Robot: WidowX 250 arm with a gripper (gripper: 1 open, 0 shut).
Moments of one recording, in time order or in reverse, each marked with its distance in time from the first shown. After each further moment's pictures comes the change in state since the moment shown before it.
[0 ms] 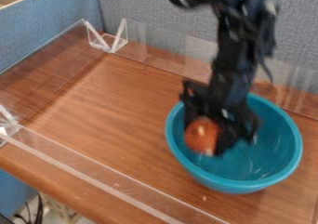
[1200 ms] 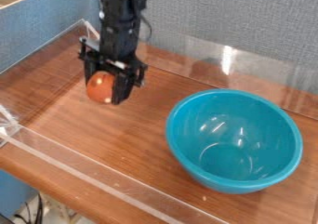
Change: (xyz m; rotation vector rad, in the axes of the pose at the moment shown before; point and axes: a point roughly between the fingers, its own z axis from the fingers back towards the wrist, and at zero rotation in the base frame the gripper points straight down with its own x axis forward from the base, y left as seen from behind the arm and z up) arm -0.025 0.142 -0.029 0.064 0.149 0.195
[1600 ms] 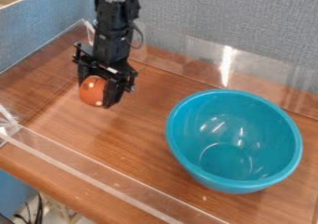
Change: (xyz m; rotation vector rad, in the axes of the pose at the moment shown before) arm 0.003 0.016 -0.012 0.026 0.010 -0.030
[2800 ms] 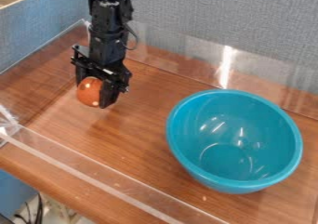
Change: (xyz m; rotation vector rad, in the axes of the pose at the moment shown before) arm 0.006 0.008 -0.005 -0.014 -0.021 -0.037
